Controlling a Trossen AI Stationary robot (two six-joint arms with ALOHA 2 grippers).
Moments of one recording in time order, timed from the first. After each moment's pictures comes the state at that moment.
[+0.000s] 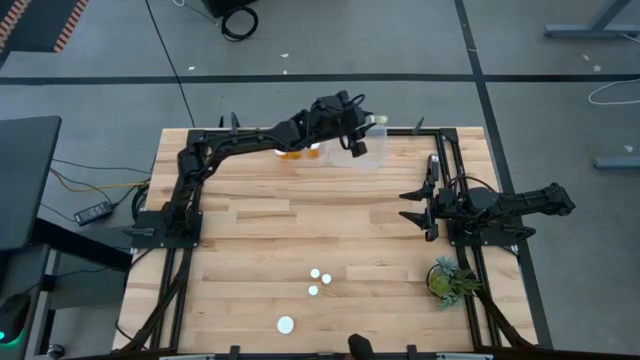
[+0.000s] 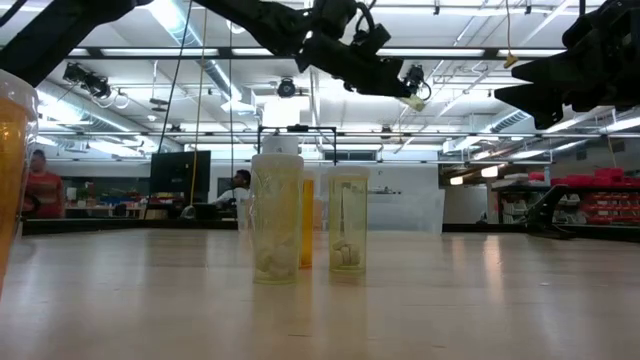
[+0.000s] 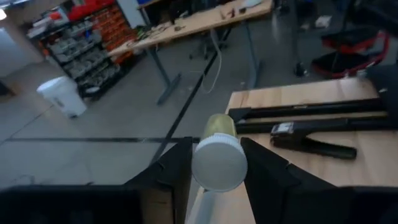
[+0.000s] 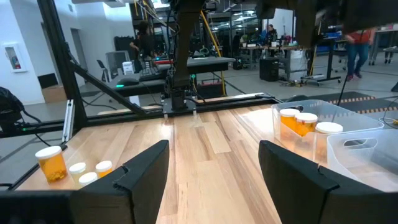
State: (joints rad) left arm 0.38 2.10 1.80 0.11 -0.07 0.35; right arm 0.15 0.01 0.01 0.05 0.28 0.08
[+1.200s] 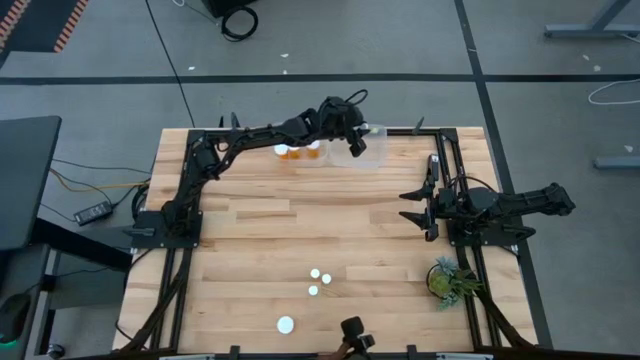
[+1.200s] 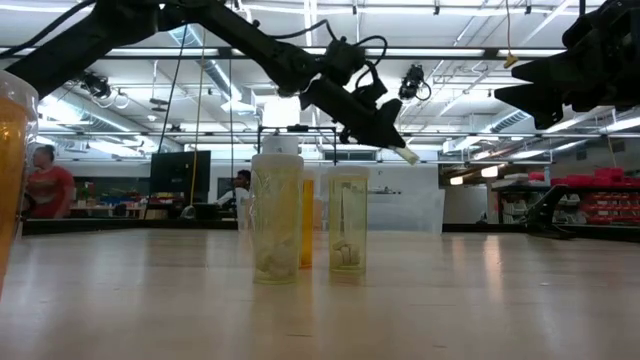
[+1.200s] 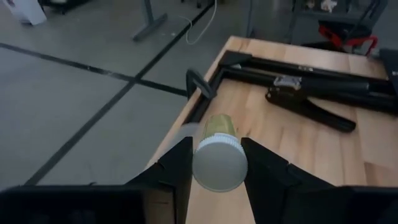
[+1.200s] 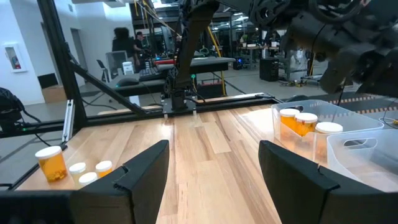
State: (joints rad) left arm 0.45 2.25 1.86 -0.01 0.02 0.06; right arm 0.15 0.01 0.01 0.05 0.28 0.08
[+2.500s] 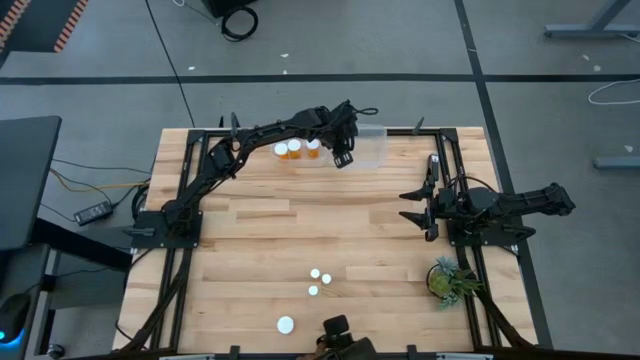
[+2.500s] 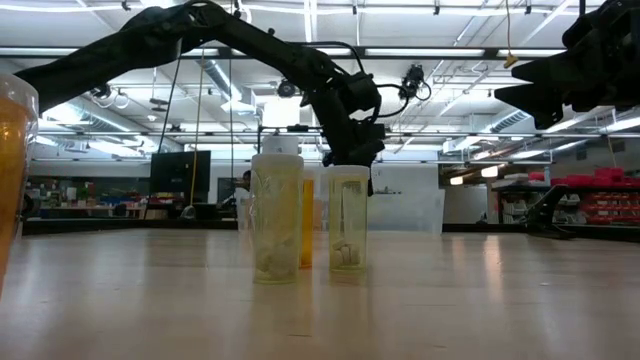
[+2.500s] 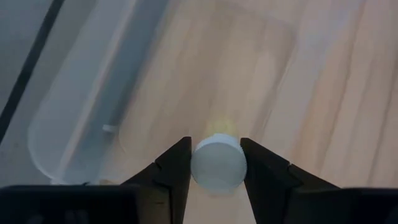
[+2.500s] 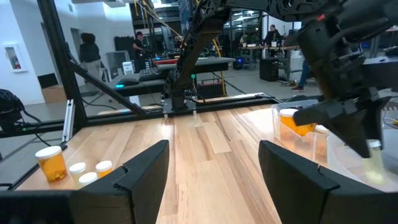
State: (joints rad) left arm 0.47 2.43 2.21 -0.80 -0.03 0.16; right arm 0.15 0.01 0.01 0.05 0.28 0.08
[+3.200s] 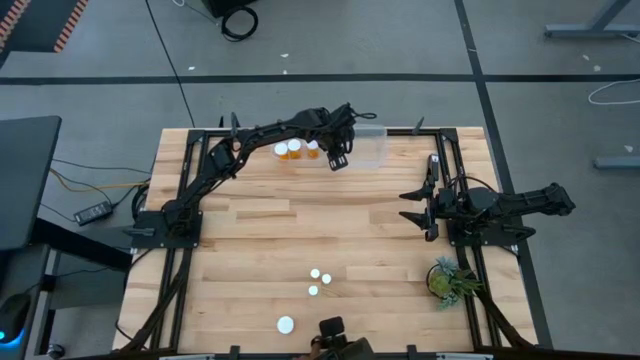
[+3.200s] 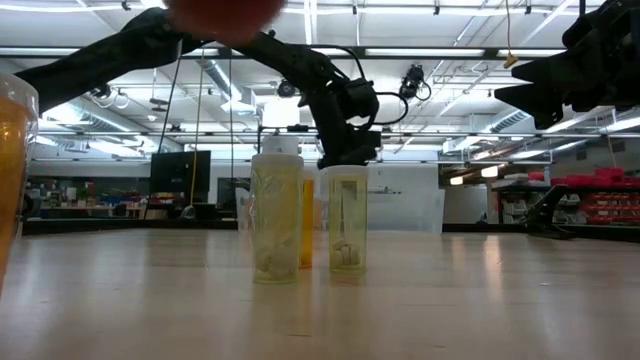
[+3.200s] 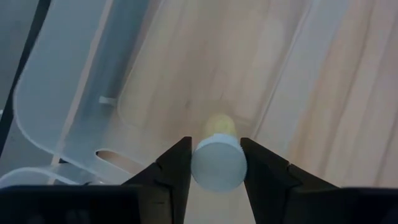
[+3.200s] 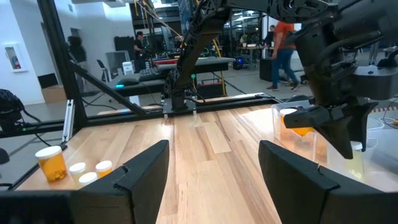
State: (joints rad) left arm 0.47 2.43 2.20 -0.88 -0.06 0.20; right arm 0.15 0.01 0.01 0.05 0.28 0.08
